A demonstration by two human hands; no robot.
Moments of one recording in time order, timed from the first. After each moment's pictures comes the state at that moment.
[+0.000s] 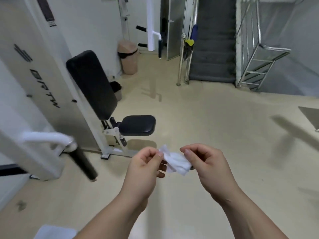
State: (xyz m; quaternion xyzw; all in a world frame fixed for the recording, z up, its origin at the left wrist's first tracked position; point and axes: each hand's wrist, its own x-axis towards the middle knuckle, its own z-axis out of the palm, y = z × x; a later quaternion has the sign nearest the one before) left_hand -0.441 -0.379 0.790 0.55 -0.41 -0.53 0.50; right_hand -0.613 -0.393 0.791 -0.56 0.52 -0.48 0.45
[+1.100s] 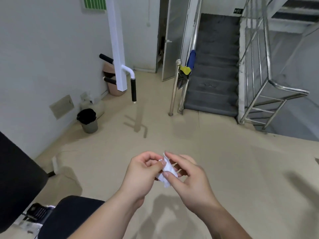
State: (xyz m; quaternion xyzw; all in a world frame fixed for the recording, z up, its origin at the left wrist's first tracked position) left_hand -0.605 -1.075 0.792 0.53 -0.41 -0.55 0.50; right_hand -0.763 -1.067 0.783 -0.67 0.47 -0.43 0.38
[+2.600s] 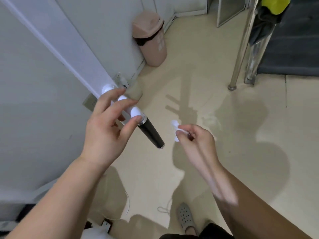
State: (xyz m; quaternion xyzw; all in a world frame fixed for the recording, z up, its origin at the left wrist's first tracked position) left_hand -0.407 -1.661 0.780 0.63 -0.69 0.04 0.35; right_hand -0.614 -1.706 0.677 -0.53 0.53 -0.39 0.54
